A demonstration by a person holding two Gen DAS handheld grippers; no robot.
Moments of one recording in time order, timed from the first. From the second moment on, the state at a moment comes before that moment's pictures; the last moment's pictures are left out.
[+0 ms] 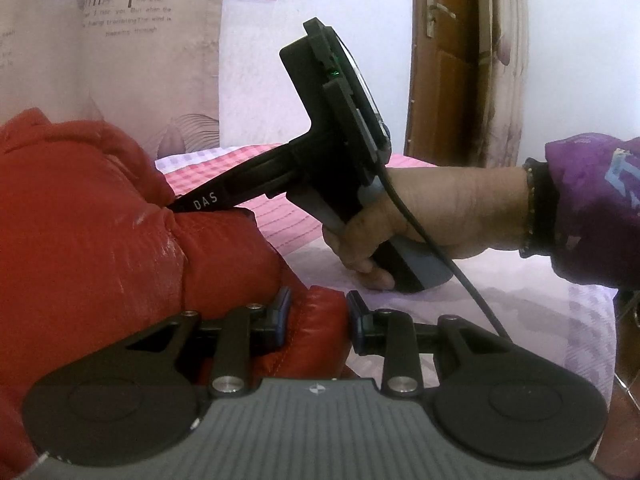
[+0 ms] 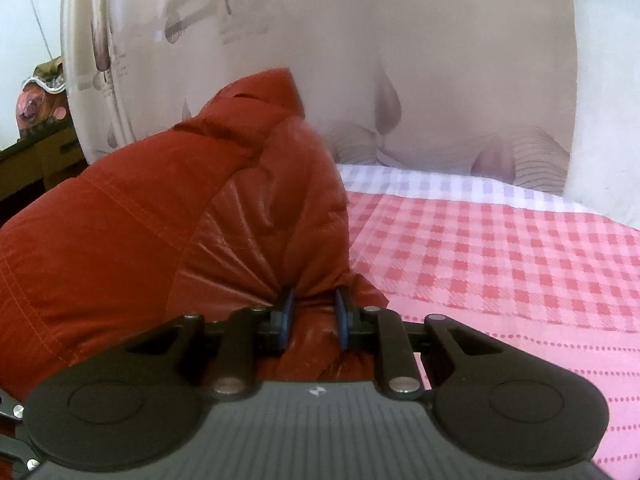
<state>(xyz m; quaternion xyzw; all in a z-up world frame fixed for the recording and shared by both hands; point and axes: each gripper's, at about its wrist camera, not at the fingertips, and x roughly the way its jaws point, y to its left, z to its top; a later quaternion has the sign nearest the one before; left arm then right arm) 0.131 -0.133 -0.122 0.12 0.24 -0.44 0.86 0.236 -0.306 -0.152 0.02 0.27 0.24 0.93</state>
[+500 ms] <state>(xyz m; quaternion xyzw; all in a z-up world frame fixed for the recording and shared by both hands) 0.127 -0.134 -0.122 0.13 0.24 -0.43 0.86 0.229 -0.299 -0.154 0.00 0.26 0.21 0.94</state>
